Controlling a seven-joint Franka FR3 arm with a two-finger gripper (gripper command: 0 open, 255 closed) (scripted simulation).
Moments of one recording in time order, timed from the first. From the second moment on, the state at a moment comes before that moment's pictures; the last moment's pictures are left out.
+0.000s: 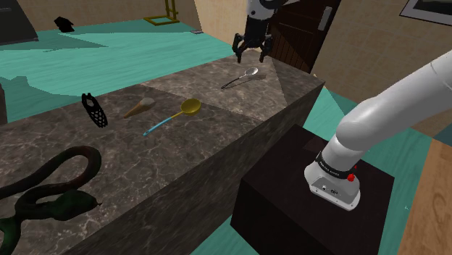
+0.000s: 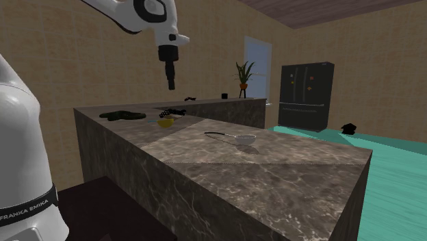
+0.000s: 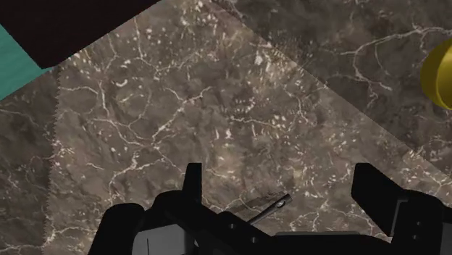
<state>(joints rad) -0.14 -0.38 0.18 -2.21 0.04 1.88 0.64</state>
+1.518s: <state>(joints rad) -0.29 0.35 0.08 -1.72 -0.07 1.97 1.48</state>
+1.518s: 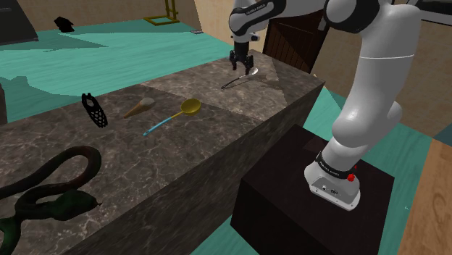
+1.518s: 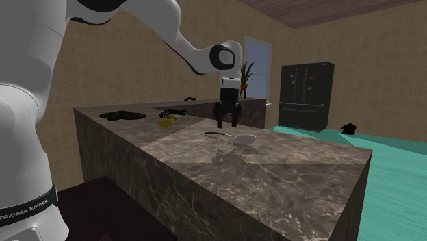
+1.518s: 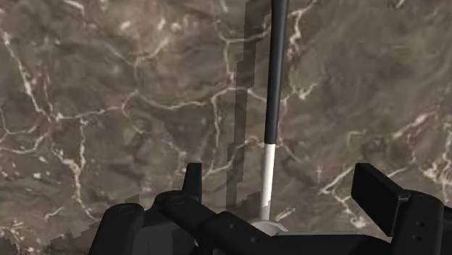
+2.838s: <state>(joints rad) -0.29 0.38 0.08 -1.77 -0.08 2.05 1.49</state>
